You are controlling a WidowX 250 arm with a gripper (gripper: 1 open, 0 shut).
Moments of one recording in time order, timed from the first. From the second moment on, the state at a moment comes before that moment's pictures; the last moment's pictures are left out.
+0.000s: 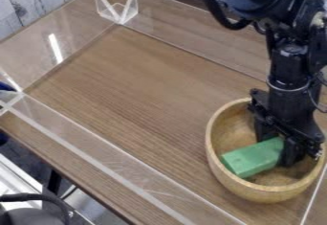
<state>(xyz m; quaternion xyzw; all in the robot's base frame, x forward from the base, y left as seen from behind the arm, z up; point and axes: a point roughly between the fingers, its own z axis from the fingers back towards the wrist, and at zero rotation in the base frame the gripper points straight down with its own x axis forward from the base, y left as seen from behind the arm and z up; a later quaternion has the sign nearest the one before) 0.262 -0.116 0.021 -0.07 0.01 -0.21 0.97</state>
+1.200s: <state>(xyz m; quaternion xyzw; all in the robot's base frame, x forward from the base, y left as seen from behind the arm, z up) 0.268 -0.103 0.021 -0.02 0.04 -0.17 0.98</state>
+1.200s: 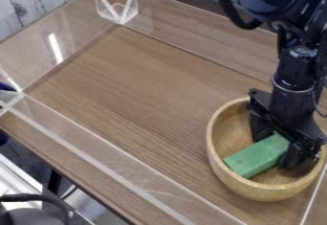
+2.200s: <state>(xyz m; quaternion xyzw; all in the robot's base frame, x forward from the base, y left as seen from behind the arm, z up) 0.263 -0.075 0.027 -0.05 0.04 -0.14 0.99</state>
